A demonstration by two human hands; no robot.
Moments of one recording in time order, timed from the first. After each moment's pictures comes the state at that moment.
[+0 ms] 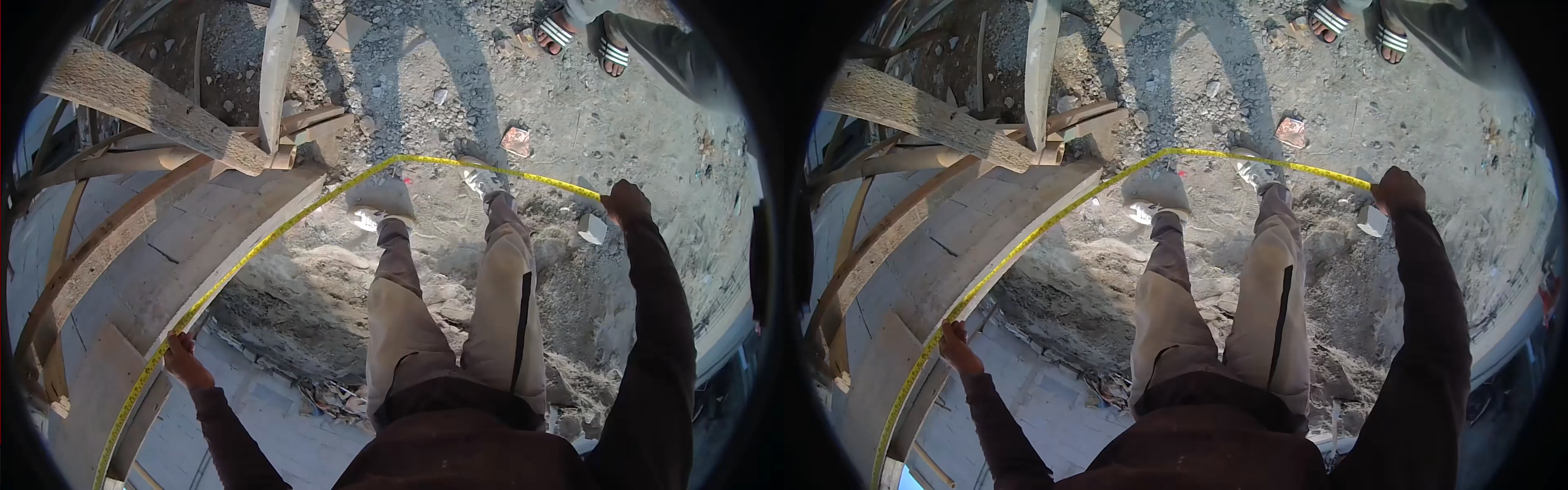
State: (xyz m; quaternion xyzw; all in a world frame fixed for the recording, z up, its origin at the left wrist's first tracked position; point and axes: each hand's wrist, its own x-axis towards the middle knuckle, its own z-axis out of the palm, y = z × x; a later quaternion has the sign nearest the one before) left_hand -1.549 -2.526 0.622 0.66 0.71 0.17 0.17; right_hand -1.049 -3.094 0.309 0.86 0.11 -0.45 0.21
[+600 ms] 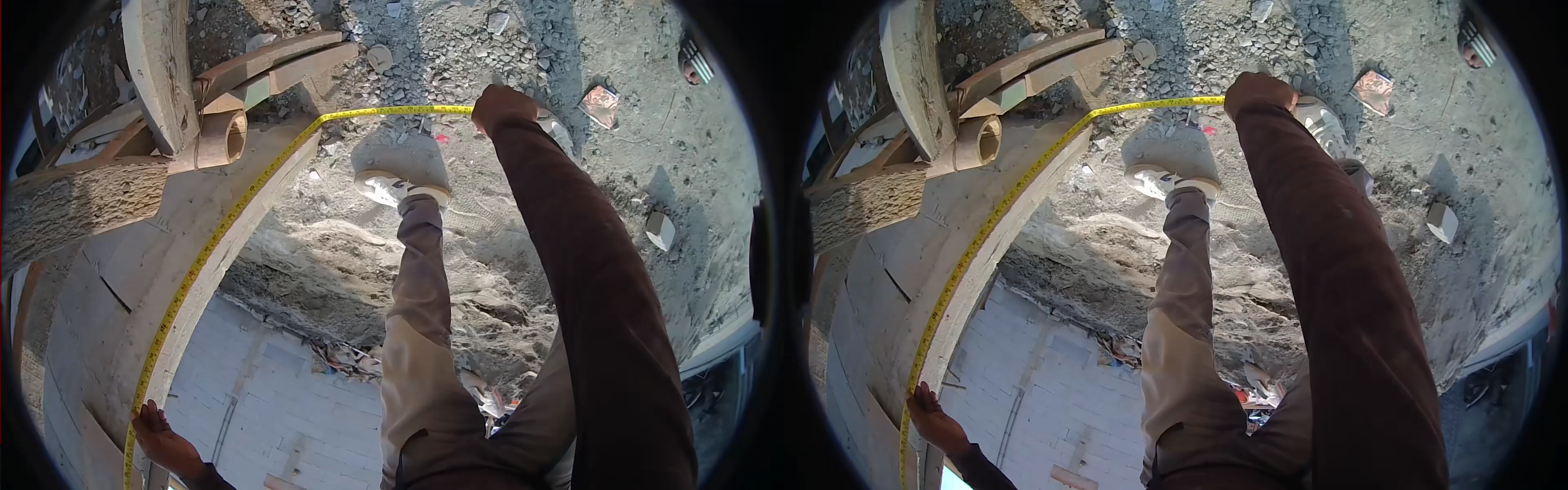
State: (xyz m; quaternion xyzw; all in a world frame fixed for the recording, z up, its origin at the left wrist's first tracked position) left_hand -1.538 -2.503 0.571 0.67 0.72 0.18 0.06; right_hand -1.227 -2.754 0.017 0.82 0.12 -0.55 0.05
